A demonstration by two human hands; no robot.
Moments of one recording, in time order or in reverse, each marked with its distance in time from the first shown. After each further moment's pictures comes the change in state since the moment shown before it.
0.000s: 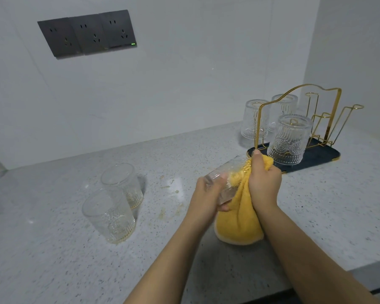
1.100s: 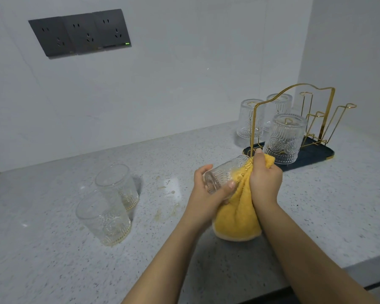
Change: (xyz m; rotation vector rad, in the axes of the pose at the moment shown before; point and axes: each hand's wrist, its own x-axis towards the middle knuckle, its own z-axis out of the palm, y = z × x) left_hand -0.004 0.005 0.002 0.075 -0.028 0.119; right_hand 0.010 0.002 -0.005 -0.002 0.060 0.021
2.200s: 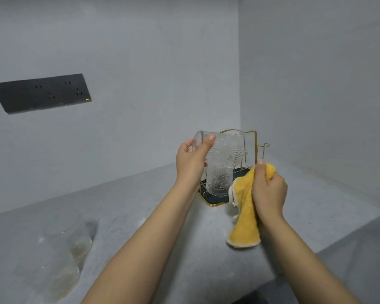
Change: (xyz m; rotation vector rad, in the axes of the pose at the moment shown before) left_hand 0.060 0.131 0.124 -0.076 0.183 0.199; right_hand 0.060 -0.068 -0.118 -0.286 0.170 -0.350
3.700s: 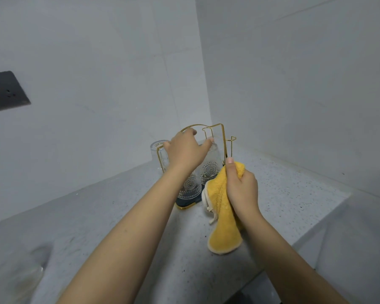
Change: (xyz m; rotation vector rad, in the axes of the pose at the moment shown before) left_hand 0.047 -0.020 0.082 1.115 -0.135 0.341; right_hand 0.029 0.032 -0.005 0.051 -0.167 0.132
